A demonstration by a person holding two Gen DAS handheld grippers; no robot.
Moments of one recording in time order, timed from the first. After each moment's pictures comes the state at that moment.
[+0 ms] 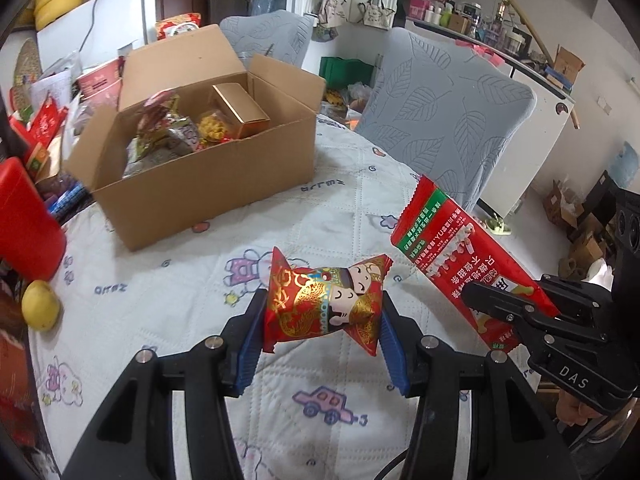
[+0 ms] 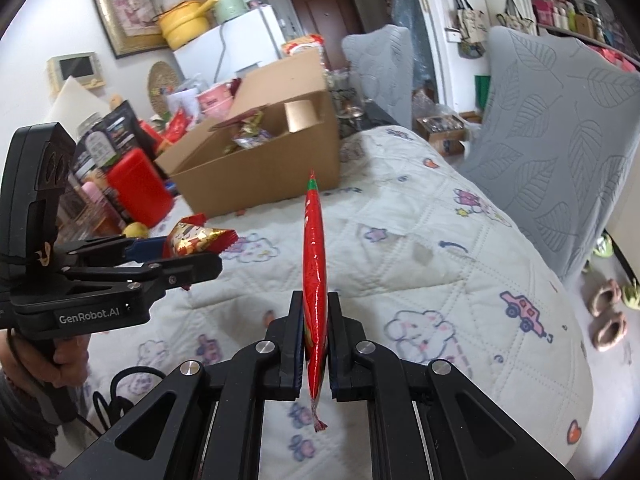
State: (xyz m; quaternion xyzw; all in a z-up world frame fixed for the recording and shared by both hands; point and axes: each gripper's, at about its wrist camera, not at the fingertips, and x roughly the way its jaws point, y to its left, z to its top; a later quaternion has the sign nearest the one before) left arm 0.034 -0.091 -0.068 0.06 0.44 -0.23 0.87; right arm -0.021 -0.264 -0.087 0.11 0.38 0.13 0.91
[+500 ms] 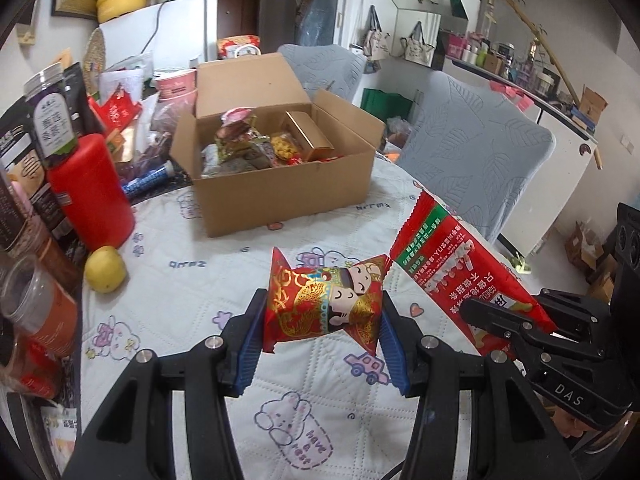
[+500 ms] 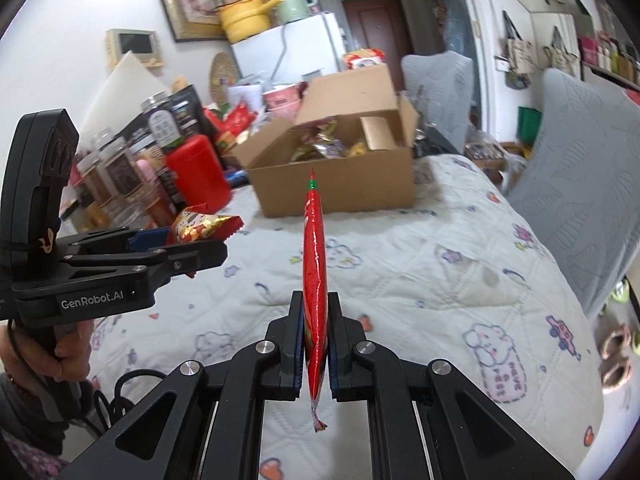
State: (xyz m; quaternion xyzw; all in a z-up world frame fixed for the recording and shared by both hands) left arm -0.002 -0.033 -0.037 0.02 0.39 -0.17 0.90; right arm -0.037 -0.210 -0.061 0.06 0.35 0.20 0.91
